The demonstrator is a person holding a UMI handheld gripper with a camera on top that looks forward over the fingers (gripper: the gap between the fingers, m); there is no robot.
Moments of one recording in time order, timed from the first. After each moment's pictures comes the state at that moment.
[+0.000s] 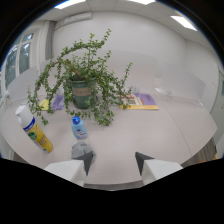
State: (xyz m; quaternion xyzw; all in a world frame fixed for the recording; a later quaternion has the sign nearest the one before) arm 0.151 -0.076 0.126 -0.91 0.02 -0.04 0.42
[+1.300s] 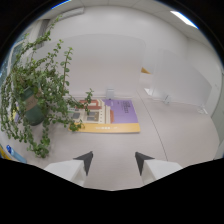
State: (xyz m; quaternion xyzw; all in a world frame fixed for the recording) arm 0.365 0.128 0.068 -0.92 0.01 -0.05 0.40
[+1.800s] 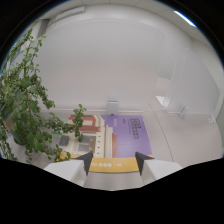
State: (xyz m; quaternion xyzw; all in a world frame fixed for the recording) arm 0.370 0.263 0.034 -0.92 0.00 -0.04 0.40
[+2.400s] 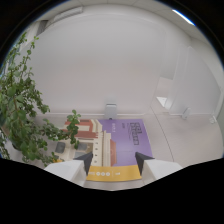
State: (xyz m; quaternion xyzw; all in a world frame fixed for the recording) arm 0.375 0.285 0.029 -0.92 0.01 -0.04 0.40
